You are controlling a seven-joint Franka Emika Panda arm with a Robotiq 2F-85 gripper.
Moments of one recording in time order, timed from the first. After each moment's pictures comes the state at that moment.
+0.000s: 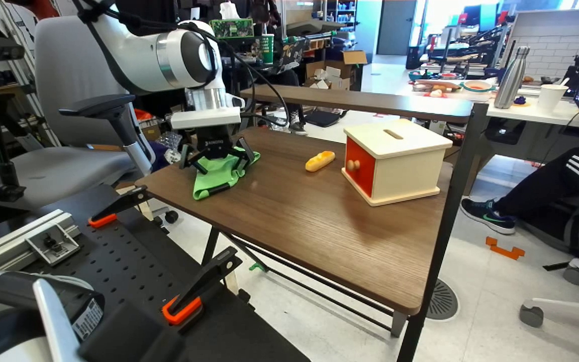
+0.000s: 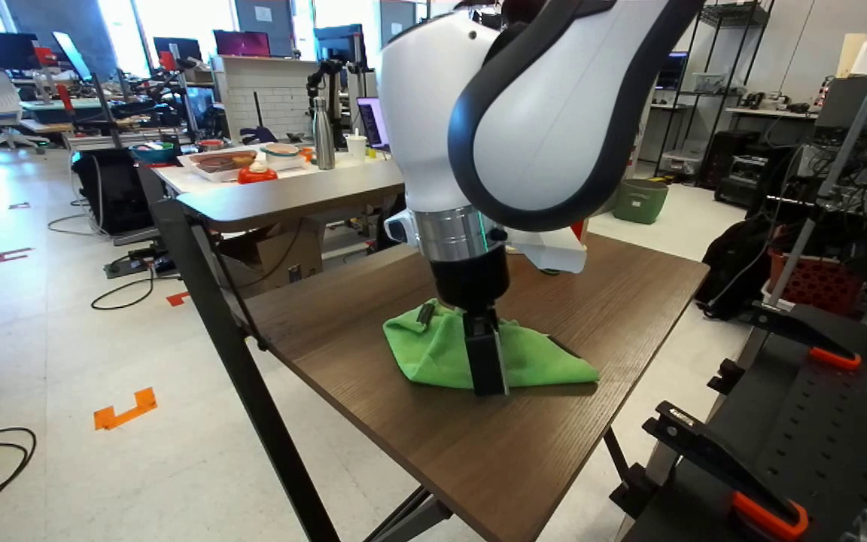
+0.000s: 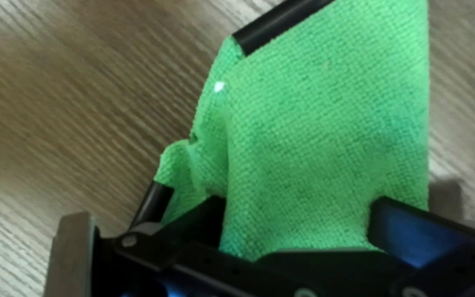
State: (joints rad) arm 0.25 0.76 0.08 -1.93 -0.37 2.46 -0.26
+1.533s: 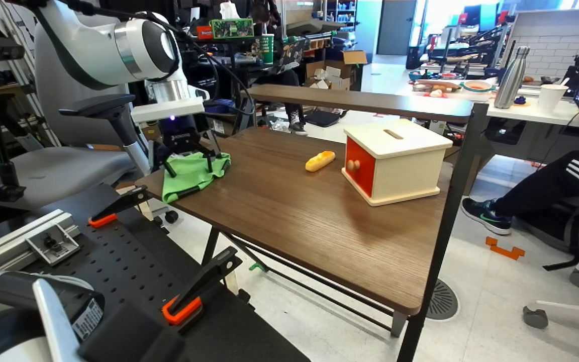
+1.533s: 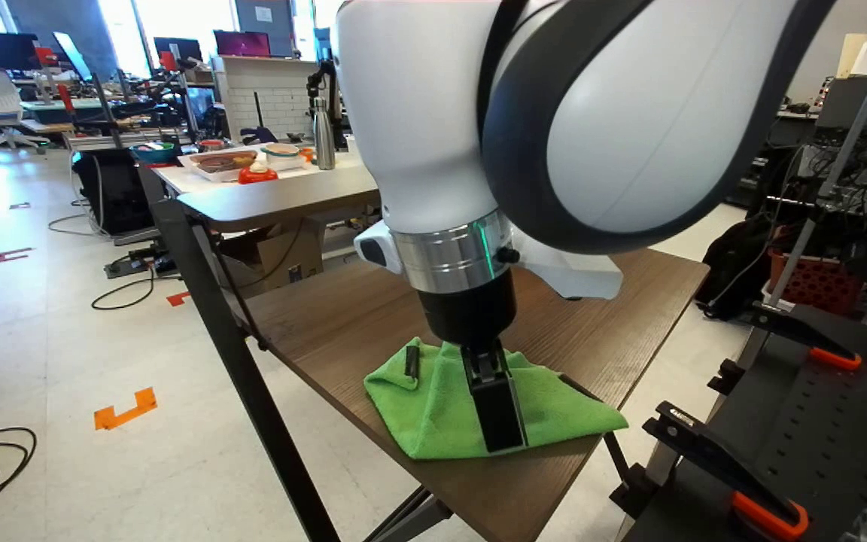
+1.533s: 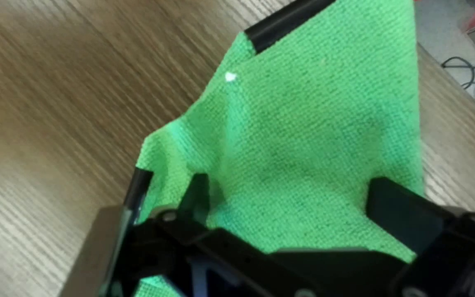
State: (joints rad) arm 0.34 0.66 0.11 -2.06 -0.47 2.48 -0.14
